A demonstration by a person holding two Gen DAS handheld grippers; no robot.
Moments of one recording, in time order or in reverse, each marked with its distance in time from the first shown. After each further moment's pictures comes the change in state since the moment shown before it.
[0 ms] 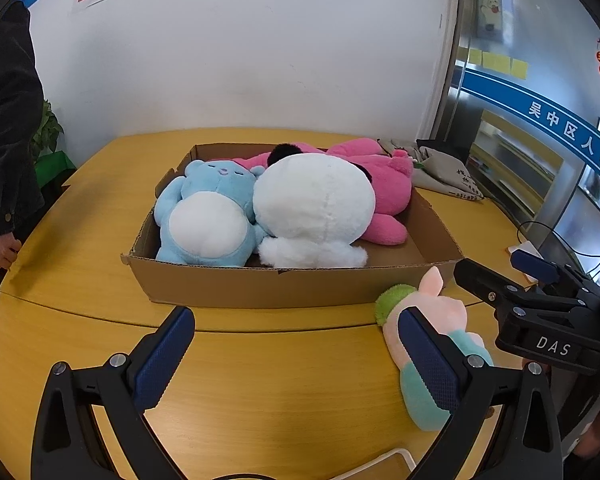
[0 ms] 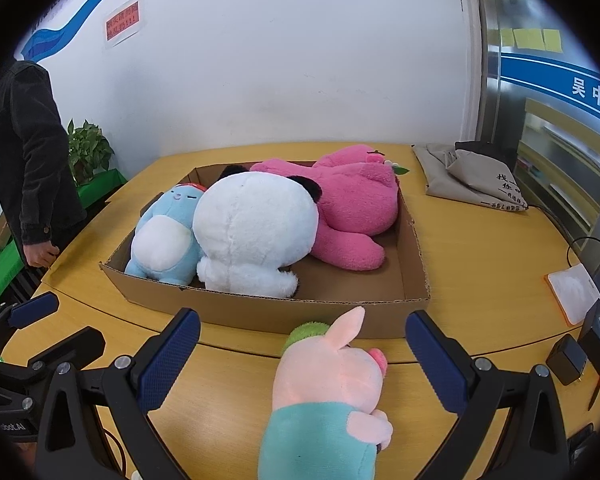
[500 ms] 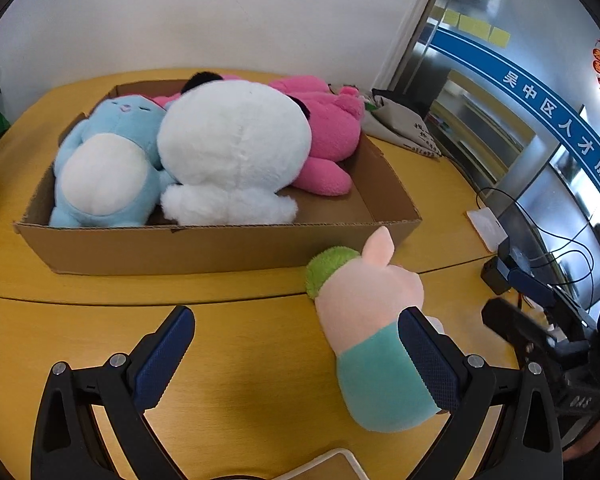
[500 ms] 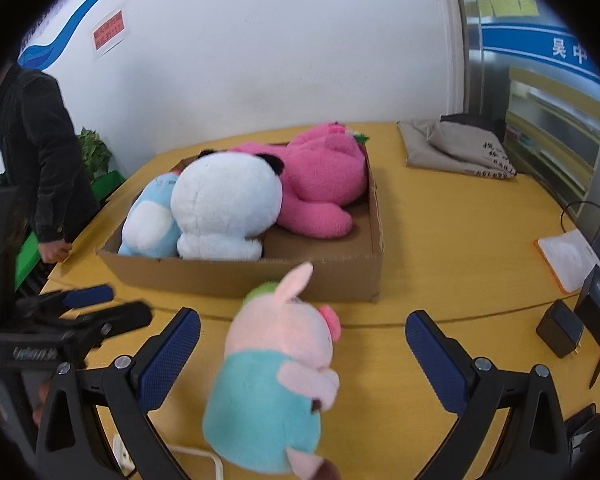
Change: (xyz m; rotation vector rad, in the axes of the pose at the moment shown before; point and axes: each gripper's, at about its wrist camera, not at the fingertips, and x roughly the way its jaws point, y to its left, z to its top) left arm 0.072 -0.041 -0.002 -0.017 0.233 -0.233; right arm -0.016 -0.062 -0.042 0.037 0.073 0.061
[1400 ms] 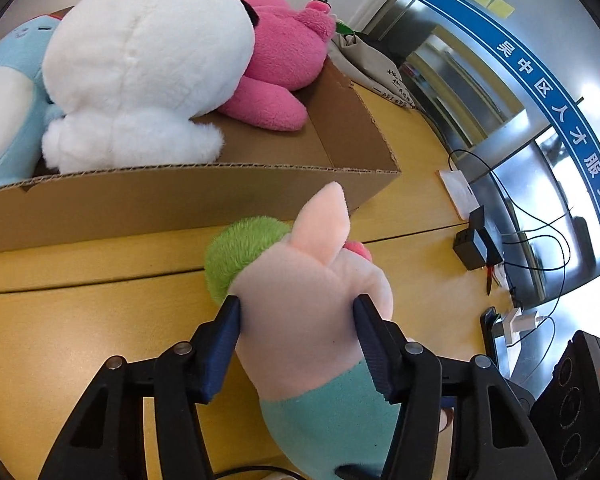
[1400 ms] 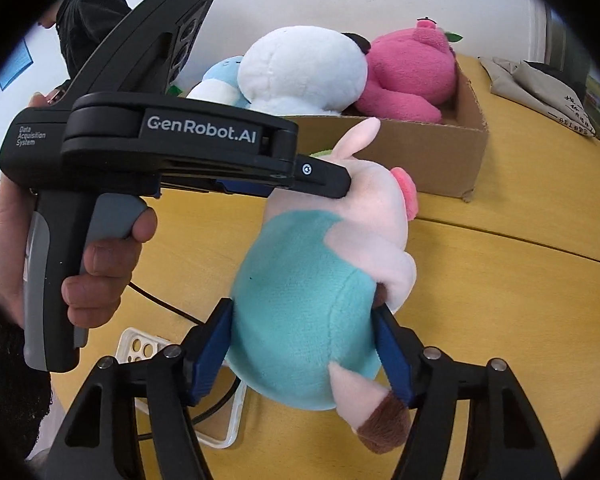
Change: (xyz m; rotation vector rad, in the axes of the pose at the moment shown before) left arm 0.073 -0.019 0.004 -0.040 0.200 -0.164; right arm 0.040 0.033 -0.062 -0.112 0.230 0.201
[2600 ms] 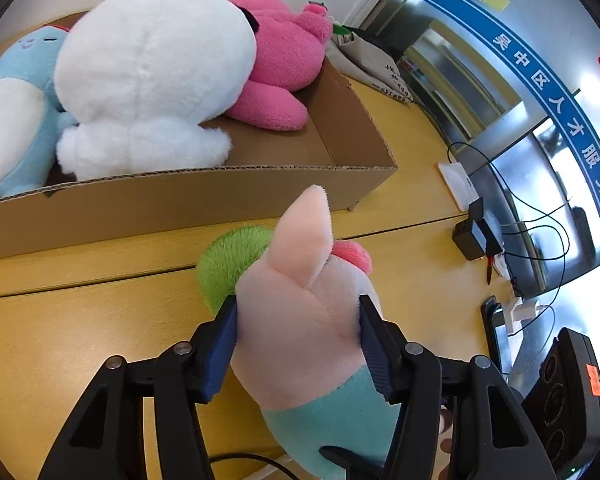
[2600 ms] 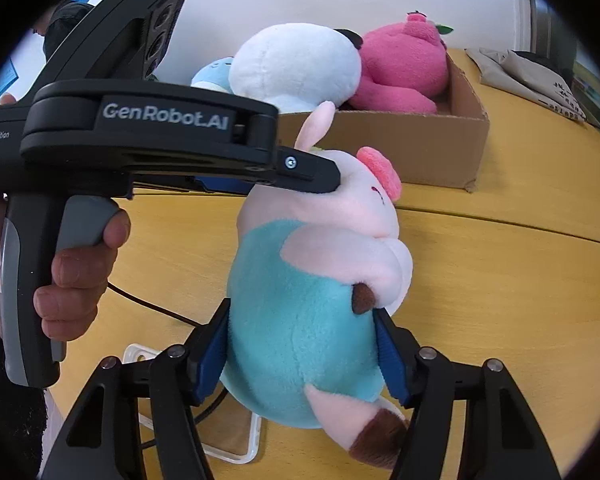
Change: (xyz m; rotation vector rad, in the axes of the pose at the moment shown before) left arm -0.020 0.006 -0.002 0.028 0.010 0.013; right arm 0.010 0.007 0.006 0.054 -0.014 -0.012
